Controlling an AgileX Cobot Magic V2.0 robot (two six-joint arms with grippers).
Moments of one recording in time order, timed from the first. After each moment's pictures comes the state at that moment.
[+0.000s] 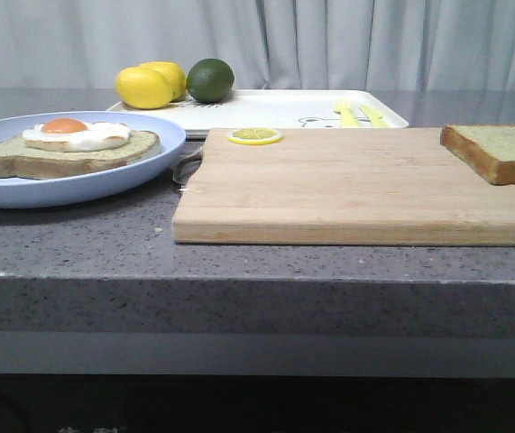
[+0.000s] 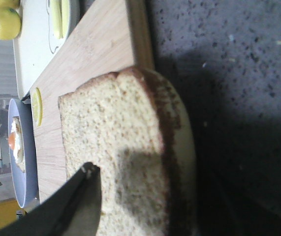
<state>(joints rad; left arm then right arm) -0.27 0.47 -0.74 0.00 0.62 0.01 -0.61 1.76 -1.03 1.12 1.20 -0.75</state>
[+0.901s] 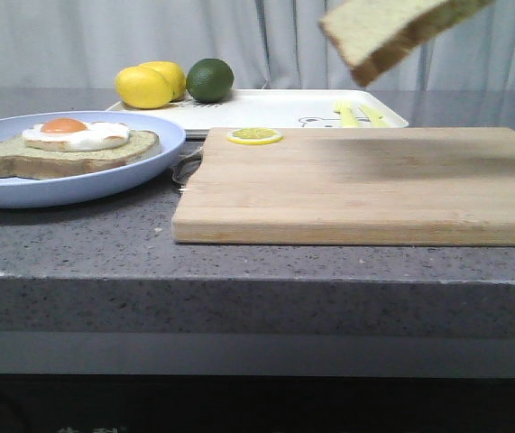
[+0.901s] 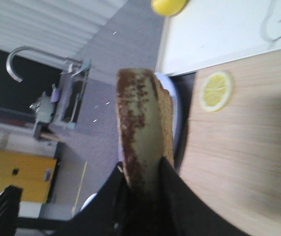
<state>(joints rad) -0.27 0.47 -0.74 0.00 0.62 0.01 -0.22 1.42 -1.03 1.42 1.18 -0.67</state>
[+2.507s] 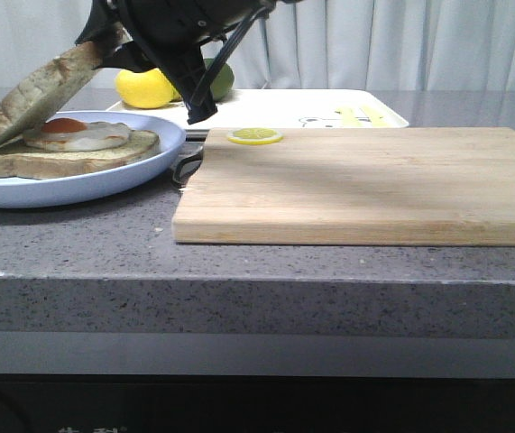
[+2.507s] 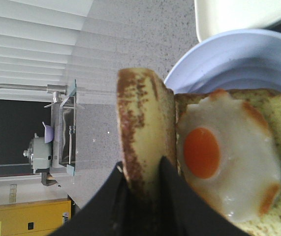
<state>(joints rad) -0.27 0.47 -0.74 0.00 0.62 0.01 0.67 1.91 -1.44 1.82 0.22 -0.53</state>
